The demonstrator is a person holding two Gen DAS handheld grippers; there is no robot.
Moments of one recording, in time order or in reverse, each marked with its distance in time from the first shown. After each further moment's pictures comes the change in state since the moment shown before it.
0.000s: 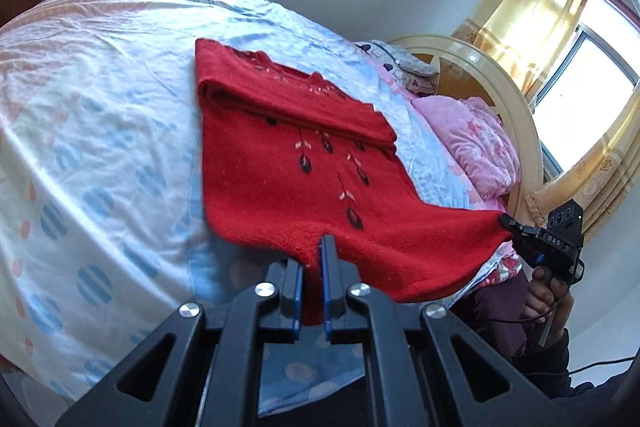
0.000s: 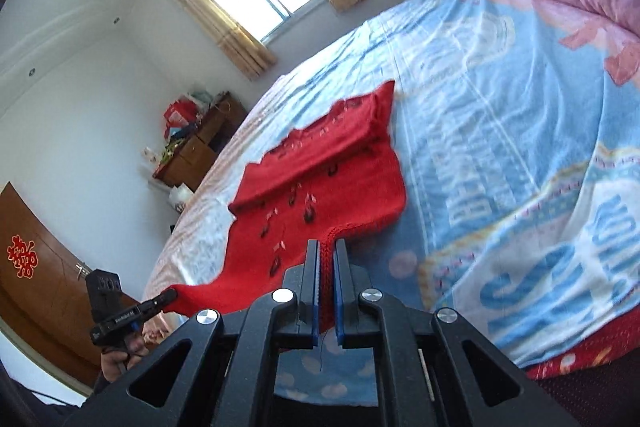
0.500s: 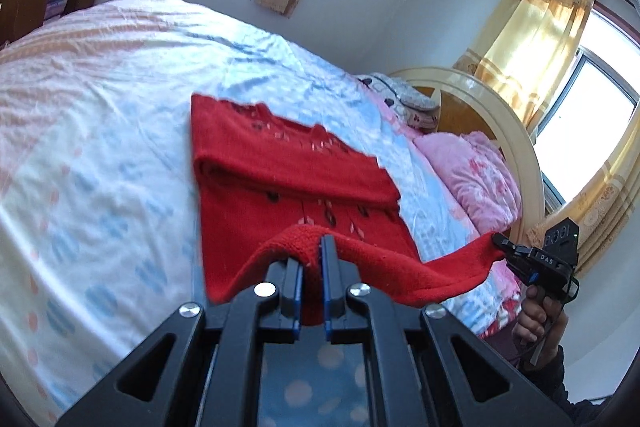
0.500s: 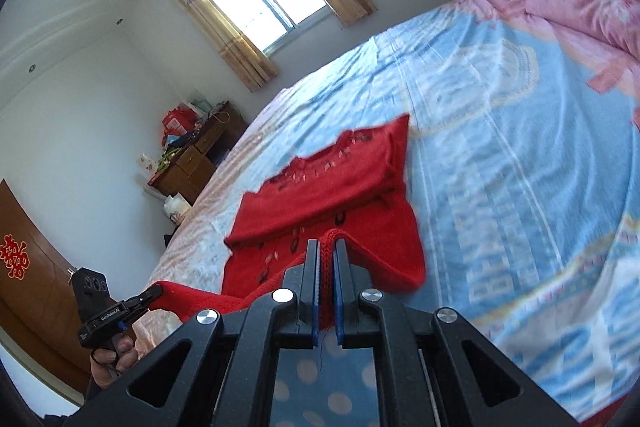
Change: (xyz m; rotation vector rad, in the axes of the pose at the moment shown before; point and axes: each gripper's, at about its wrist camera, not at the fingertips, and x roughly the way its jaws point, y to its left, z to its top) left arm 0.010 0.005 0.063 0.003 -0.120 0.005; right arm 0.040 0.016 0.058 -0.041 -0.047 -0.011
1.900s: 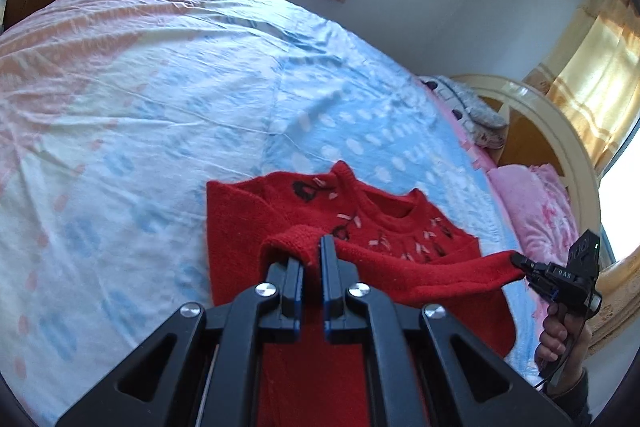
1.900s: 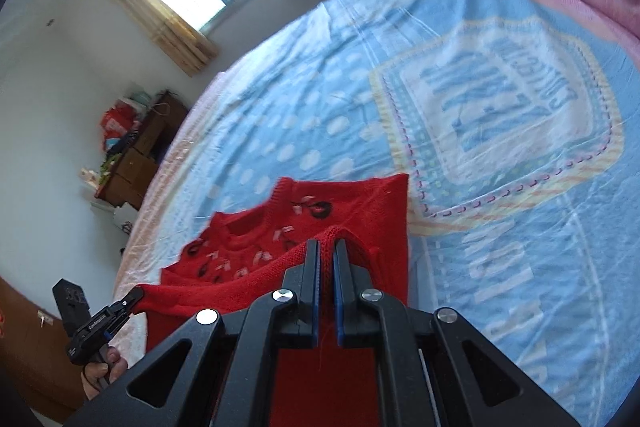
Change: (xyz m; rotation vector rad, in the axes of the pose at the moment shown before) left arm 0.174 0.086 0.133 -0.080 0.091 0.141; right arm 0.232 -0.056 0.141 0.110 0.155 -0.187
